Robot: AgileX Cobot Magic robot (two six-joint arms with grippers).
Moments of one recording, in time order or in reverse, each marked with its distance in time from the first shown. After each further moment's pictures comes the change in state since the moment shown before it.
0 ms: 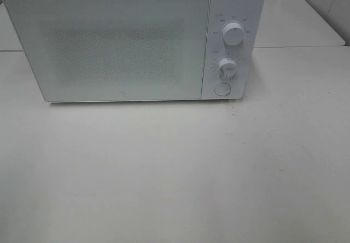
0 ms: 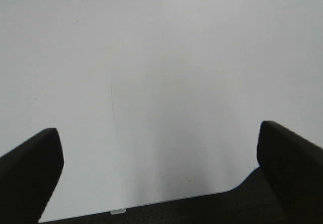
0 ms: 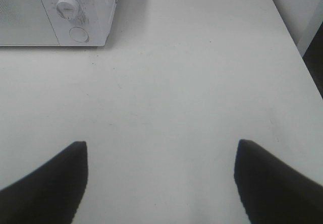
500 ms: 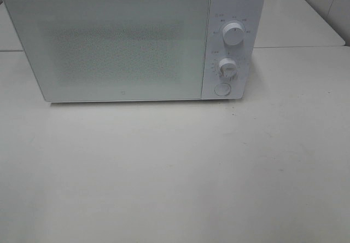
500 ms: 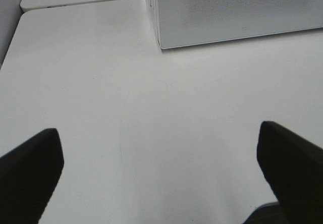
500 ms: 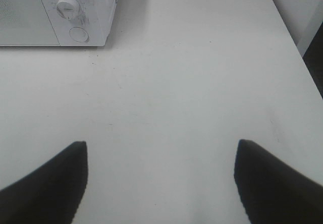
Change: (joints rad) left arm 0.000 -0.257 0.000 0.000 0.000 0.000; right arm 0.000 0.000 0.000 0.000 0.000 0.000
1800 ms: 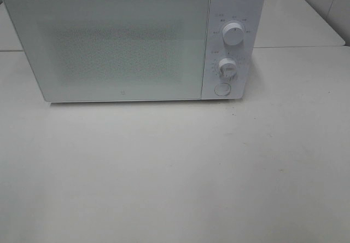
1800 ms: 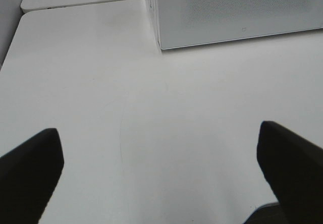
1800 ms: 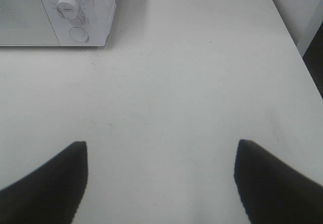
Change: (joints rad) left arm 0.000 -0.001 0.000 0.000 0.000 0.000; right arm 0.000 0.000 0.000 0.000 0.000 0.000
